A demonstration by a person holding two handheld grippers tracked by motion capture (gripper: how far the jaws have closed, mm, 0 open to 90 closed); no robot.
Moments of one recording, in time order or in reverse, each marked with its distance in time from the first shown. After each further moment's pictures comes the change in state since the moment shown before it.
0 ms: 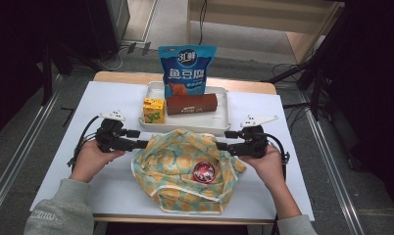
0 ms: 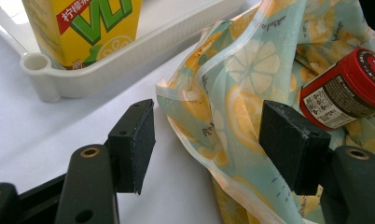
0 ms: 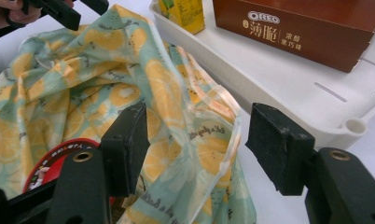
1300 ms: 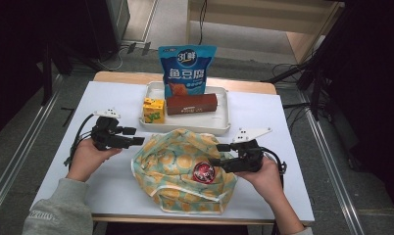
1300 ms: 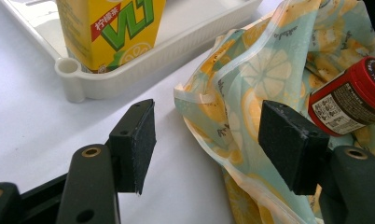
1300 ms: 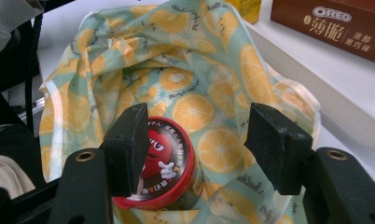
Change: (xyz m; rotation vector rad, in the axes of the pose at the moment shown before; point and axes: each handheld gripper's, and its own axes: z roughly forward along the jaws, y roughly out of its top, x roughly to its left) left arm 0.006 0.001 -0.010 -0.025 0.039 -0.012; right arm 0.046 -0.007 -0.004 0.035 0.072 -0.090
